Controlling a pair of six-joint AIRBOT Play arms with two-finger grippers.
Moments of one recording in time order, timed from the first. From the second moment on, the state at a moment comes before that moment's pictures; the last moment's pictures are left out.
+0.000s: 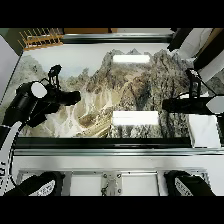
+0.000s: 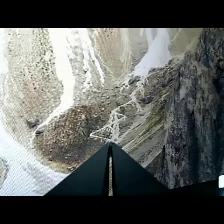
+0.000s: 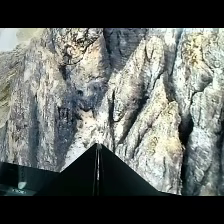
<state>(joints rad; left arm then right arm) -0.15 -1.21 1.12 1.25 -1.04 -1.67 0.00 -0.92 0.97 -1.21 1.10 1.51</state>
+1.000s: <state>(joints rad) 0.23 -1.28 1.27 1.68 -1.00 -1.56 0.00 -0.92 0.97 -1.21 1.10 1.51</state>
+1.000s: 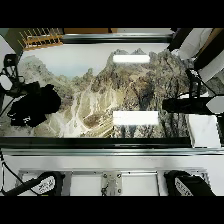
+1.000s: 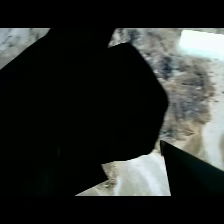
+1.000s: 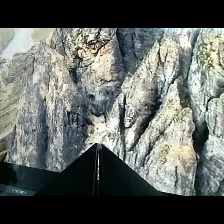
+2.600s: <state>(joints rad) -0.61 -1.29 1.28 1.24 -1.00 -1.50 0.00 -0.92 0.97 -1.21 1.10 1.51</state>
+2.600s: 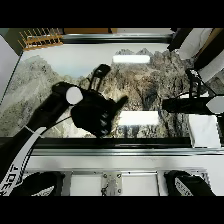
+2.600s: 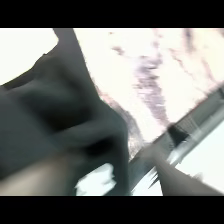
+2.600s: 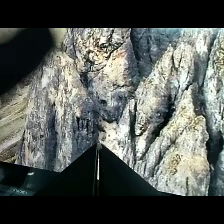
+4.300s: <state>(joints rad) -0.07 -1.43 0.95 0.97 -0.90 -1.57 0.11 -1.78 1.43 -1.01 1.05 1.04</state>
